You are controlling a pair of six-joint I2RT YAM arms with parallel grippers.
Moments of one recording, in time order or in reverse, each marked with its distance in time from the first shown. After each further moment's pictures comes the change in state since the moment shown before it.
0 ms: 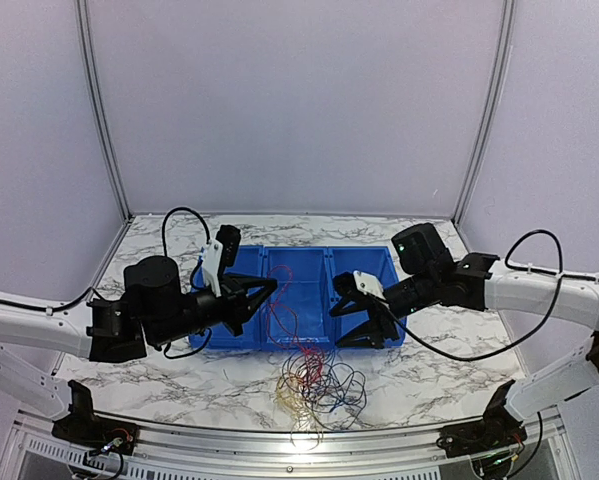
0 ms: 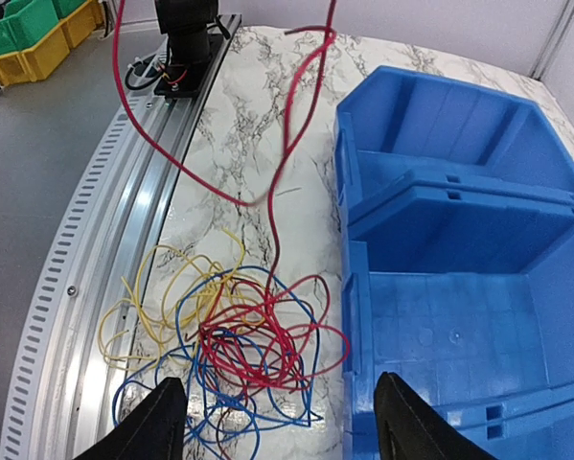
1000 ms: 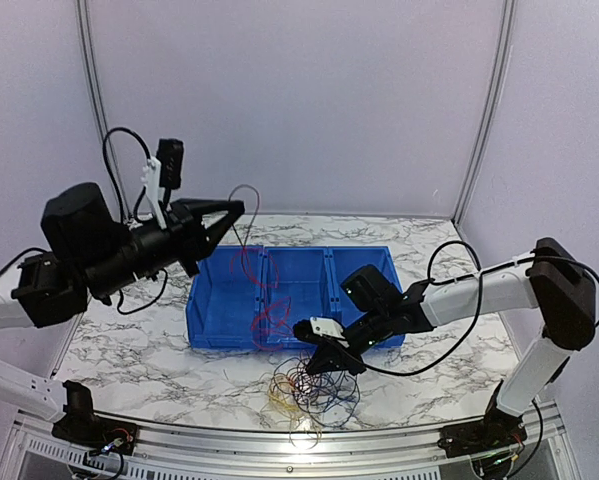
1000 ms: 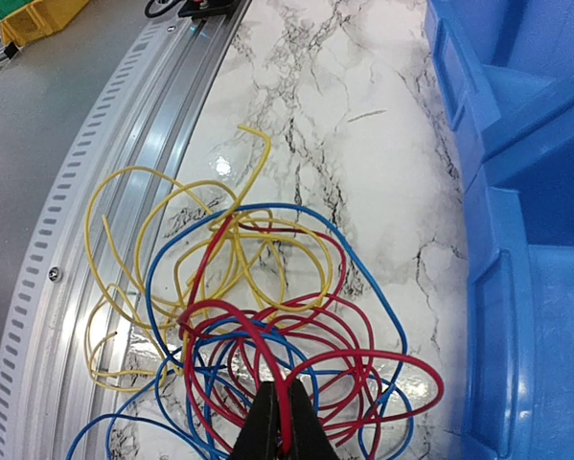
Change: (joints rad) left arm 0.000 -0.202 0.282 -0.317 -0.026 0.130; right arm 0.135 0.364 -0.024 0.212 -0.006 0.059
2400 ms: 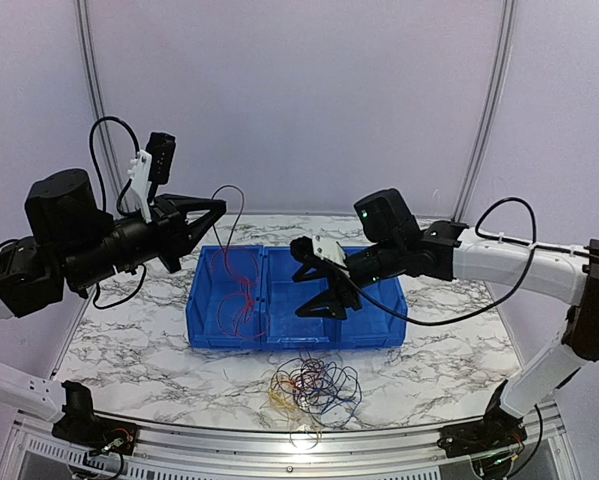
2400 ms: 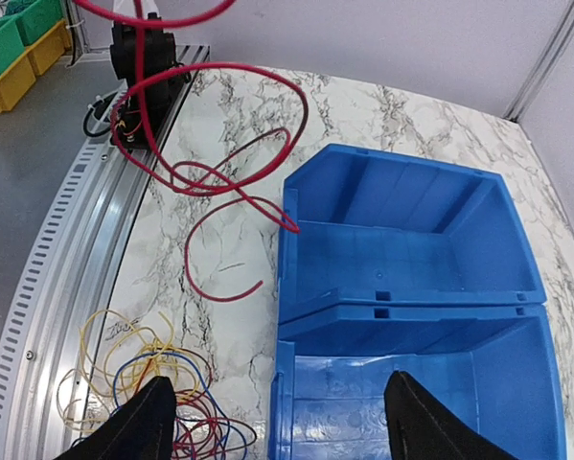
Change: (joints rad) left arm 0.000 -0.040 0.133 -0.282 -0.069 0.049; right arm -0.045 -0.154 0.346 -0.216 0.102 -0.010
